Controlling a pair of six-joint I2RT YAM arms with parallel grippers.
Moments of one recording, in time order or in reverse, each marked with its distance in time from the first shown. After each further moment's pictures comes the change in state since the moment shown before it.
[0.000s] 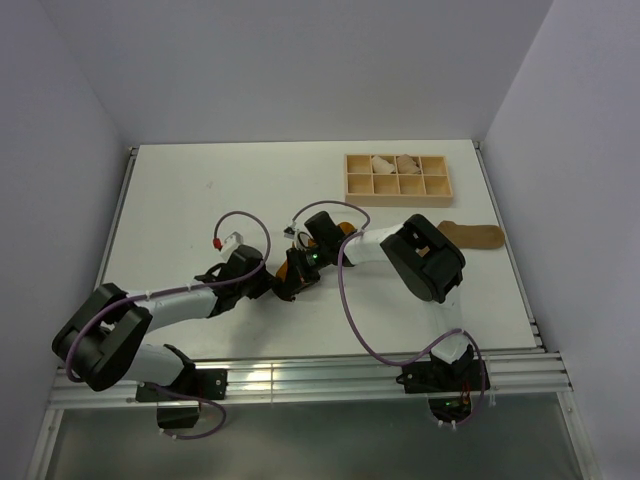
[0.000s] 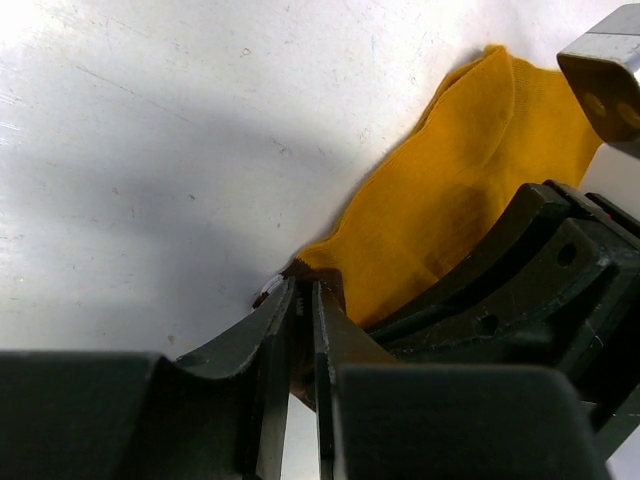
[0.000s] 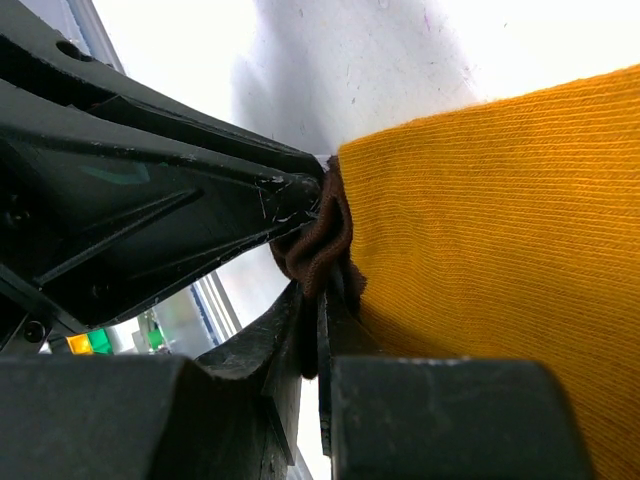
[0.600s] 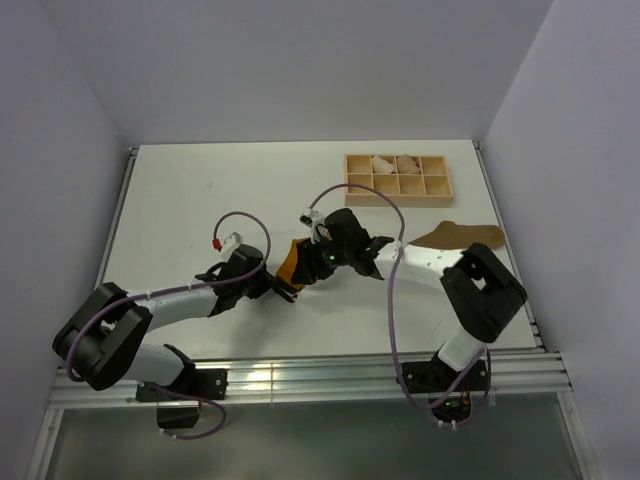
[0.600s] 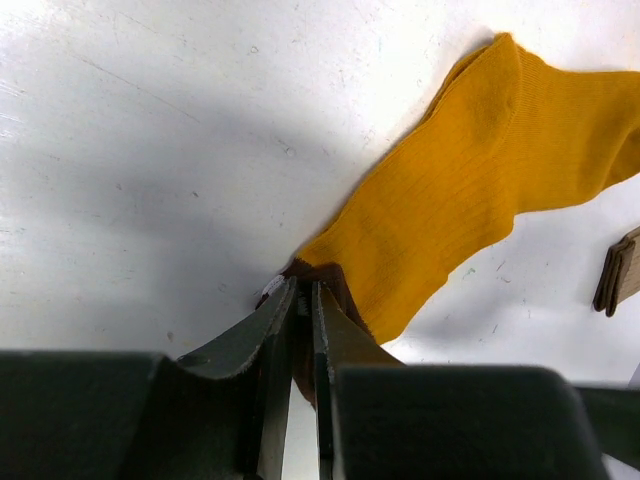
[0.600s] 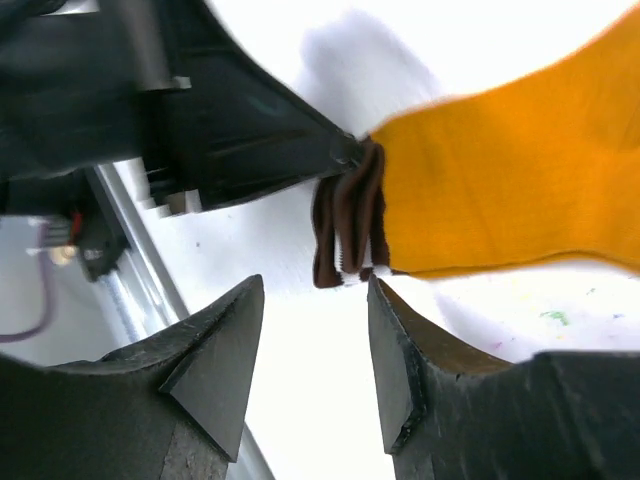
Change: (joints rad) left arm 0.001 0.005 0.010 -0.022 -0.003 -0.024; right arm 0.015 -0.398 -0.210 0.021 0.296 -0.145
